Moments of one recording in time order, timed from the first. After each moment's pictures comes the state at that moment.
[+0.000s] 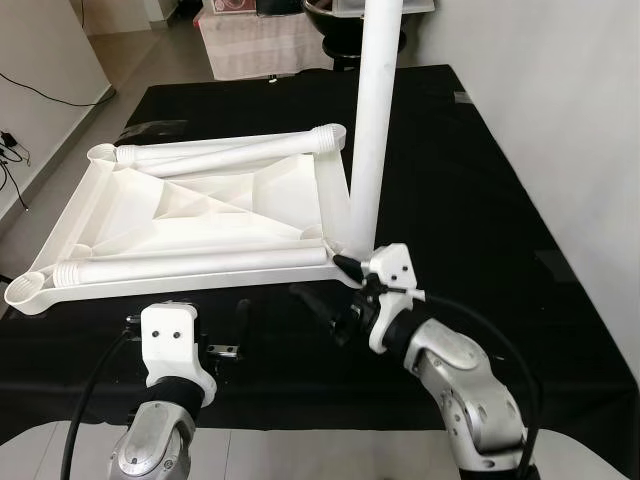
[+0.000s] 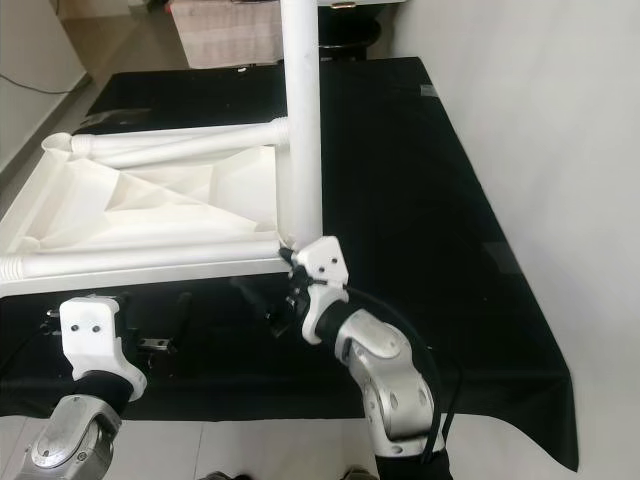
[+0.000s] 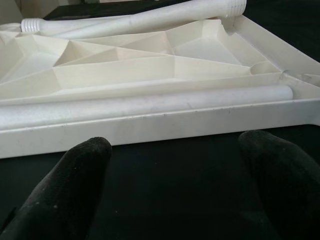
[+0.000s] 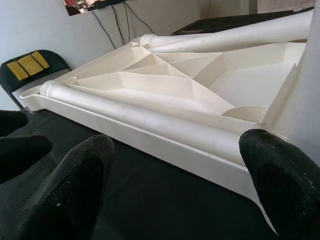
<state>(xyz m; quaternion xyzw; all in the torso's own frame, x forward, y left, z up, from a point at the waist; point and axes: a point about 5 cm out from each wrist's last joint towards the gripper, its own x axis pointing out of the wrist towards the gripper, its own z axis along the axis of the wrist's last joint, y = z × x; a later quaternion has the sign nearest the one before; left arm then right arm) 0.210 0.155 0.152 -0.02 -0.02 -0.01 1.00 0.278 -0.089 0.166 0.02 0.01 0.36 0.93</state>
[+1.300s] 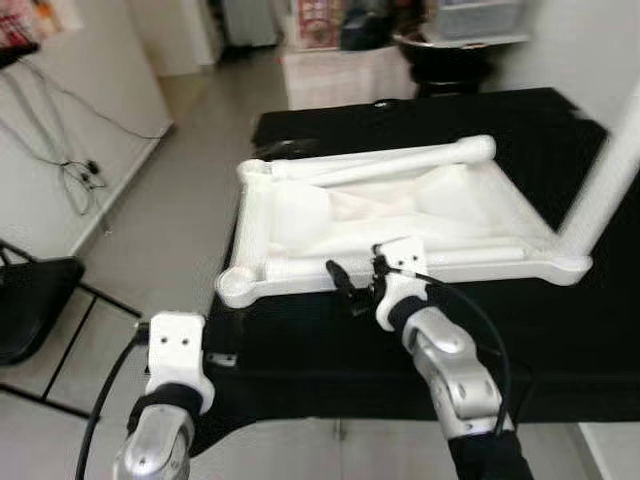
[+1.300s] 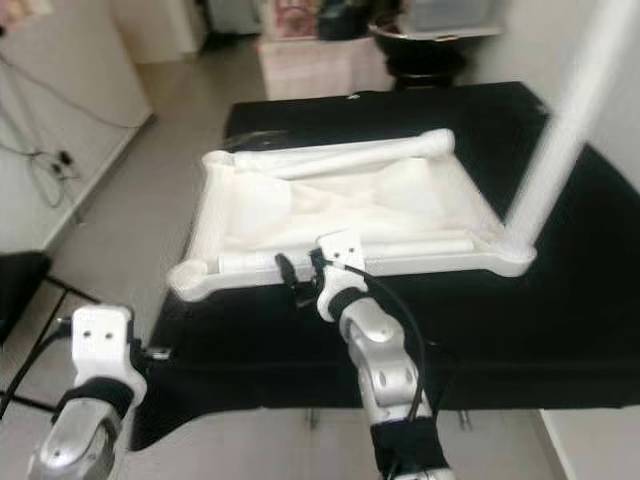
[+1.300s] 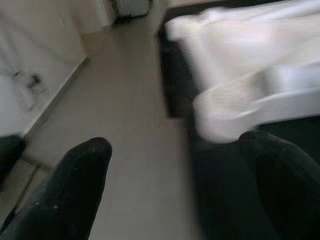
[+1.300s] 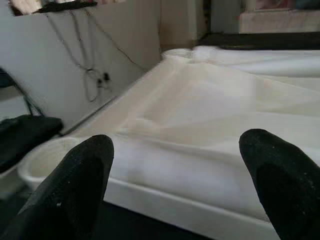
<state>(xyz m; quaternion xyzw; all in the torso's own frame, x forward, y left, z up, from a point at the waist) 0.219 0.162 0.145 0.02 -0.01 0.03 1.00 0.324 -0.104 0.157 0.00 -0.01 0.20 0.98</state>
